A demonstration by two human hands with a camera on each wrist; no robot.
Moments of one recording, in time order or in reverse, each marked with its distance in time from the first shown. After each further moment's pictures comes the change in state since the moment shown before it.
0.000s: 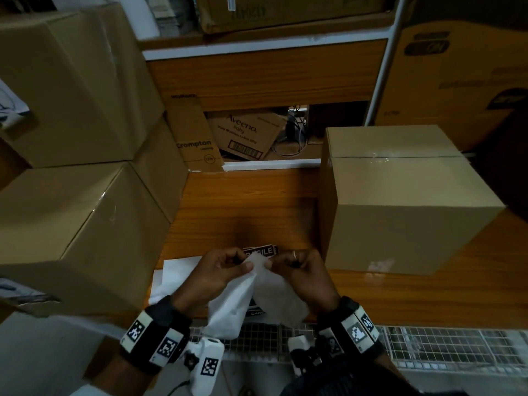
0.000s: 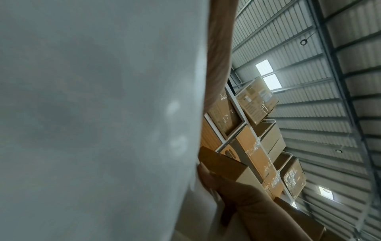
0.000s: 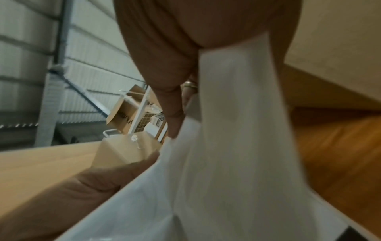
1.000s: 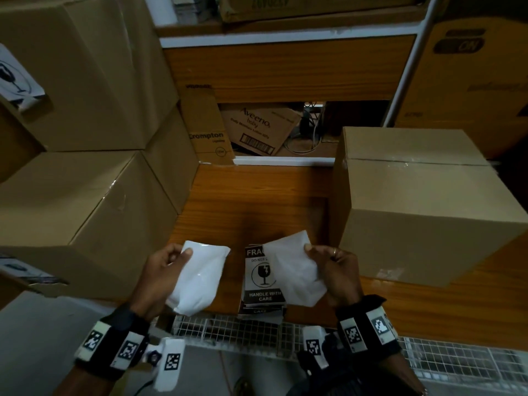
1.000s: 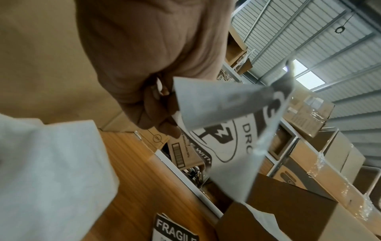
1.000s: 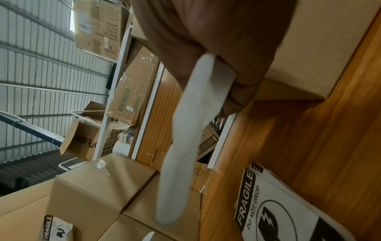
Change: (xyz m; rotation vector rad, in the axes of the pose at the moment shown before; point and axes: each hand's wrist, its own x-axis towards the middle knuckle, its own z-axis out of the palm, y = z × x) left_hand -0.033 -0.040 -0.067 -0.056 0.569 -0.186; right_hand 0.017 0.019 -0.035 0.286 0.363 0.201
